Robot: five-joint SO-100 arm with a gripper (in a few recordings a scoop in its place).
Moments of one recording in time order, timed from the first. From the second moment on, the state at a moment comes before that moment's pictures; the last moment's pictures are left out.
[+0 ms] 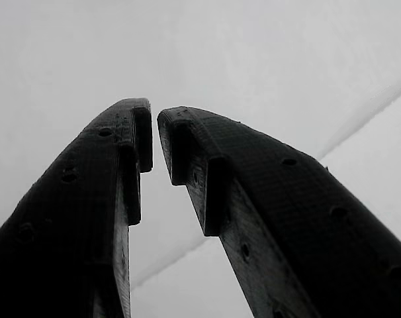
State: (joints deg) arm -7.5 188.3 167.0 68.9 -6.2
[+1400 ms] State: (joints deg) arm 12.9 127.9 151.3 33.4 -6.8
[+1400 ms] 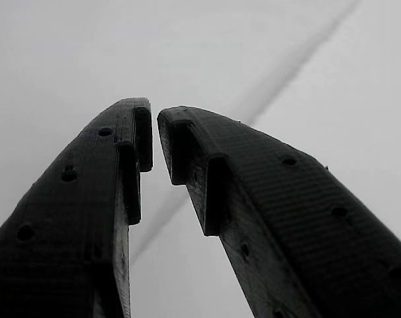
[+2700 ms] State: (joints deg) arm 34.6 119.9 135.6 44.1 -20.0
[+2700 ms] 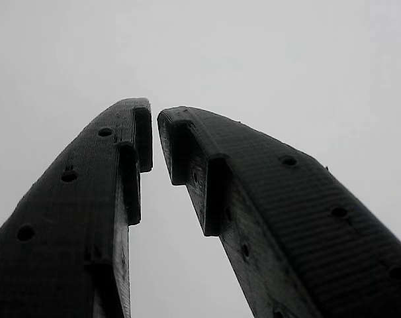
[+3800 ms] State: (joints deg) arm 60.6 103.7 96.9 69.0 -20.7
